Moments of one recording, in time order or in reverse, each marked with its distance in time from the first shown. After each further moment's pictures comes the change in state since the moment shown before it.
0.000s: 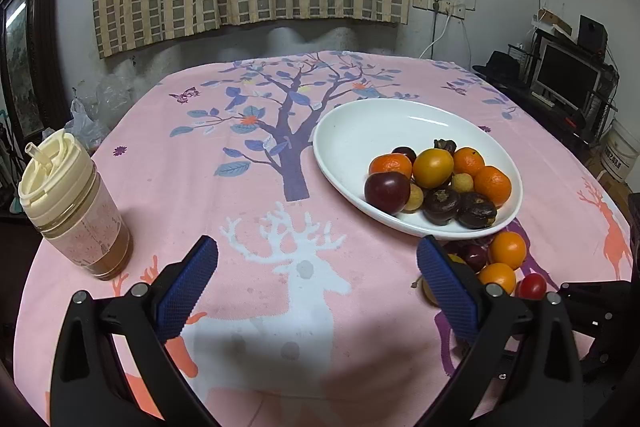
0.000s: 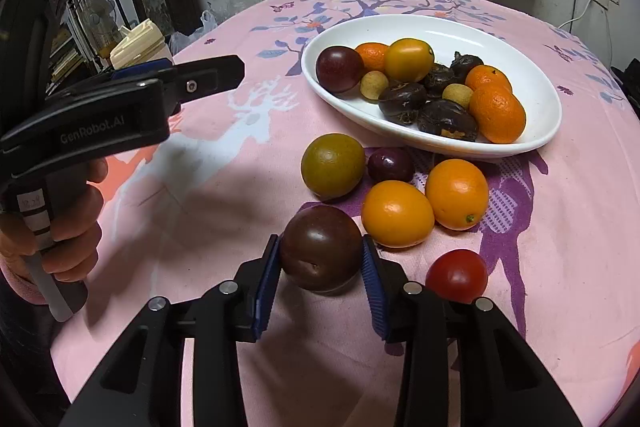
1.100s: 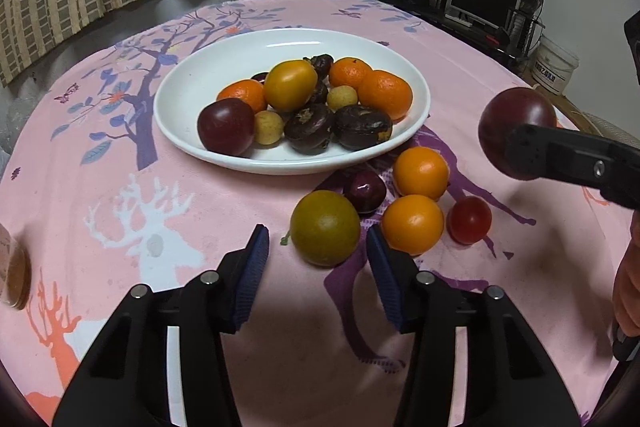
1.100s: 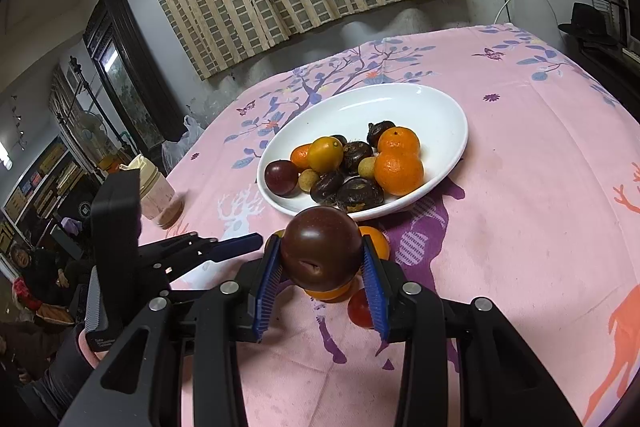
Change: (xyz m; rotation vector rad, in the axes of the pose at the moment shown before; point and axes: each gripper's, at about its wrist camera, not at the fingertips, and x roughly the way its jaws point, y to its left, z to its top) left arm 0.041 -0.075 -0.026 0.239 0.176 -0.280; right arm -0.070 -0.065 0.000 0.285 -0.263 0.050
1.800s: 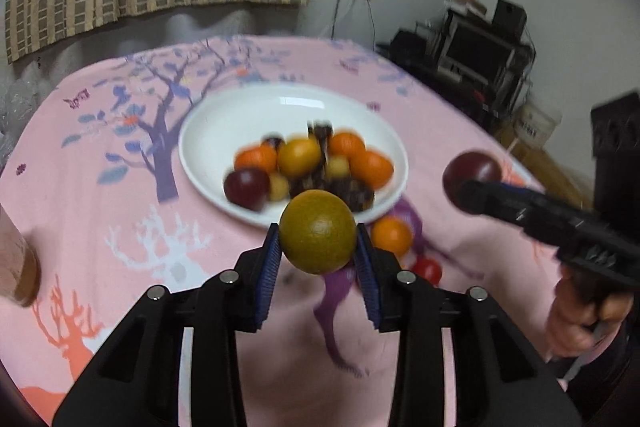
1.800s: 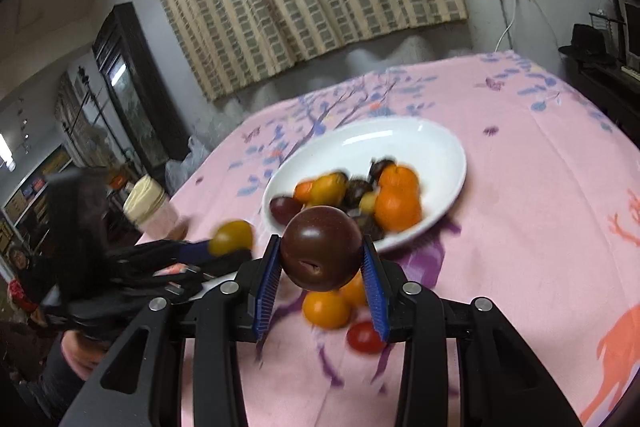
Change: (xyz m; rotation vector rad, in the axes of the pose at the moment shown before) left arm -0.055 0.027 0.031 -0.135 -0.156 -0.078; right arm -0.002 -0.007 0.024 -0.005 -0.113 -0.001
